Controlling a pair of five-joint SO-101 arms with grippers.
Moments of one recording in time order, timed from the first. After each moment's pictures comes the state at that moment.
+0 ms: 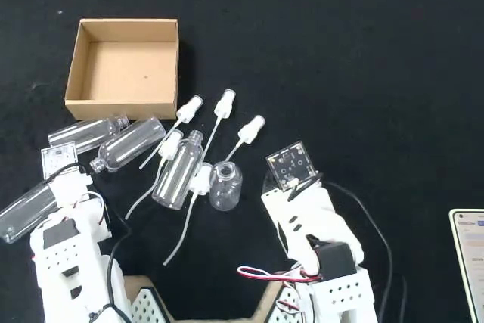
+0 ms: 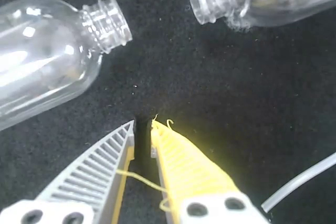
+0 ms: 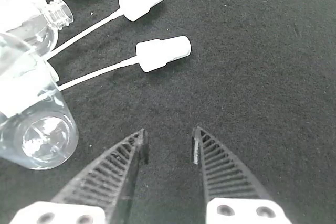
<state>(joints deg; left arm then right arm) -31.1 -64.5 89.0 48.0 -10.7 -12.7 -103.0 97.0 55.9 15.3</state>
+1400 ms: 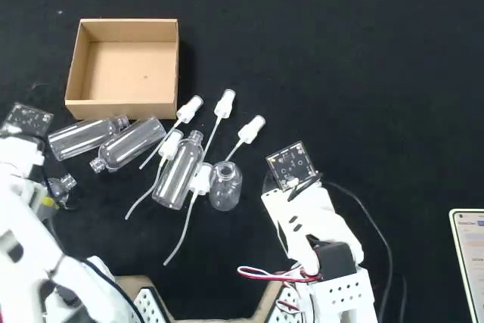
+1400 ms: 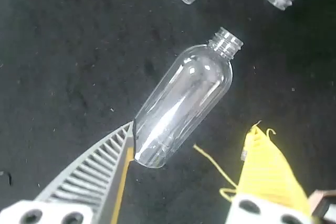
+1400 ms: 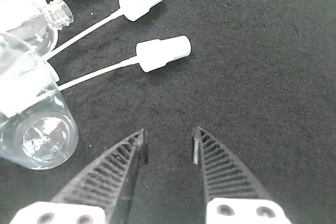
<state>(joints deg) -50.6 -41.9 44.0 68.5 -64.5 -12.7 -103.0 97.0 55.9 15.3</state>
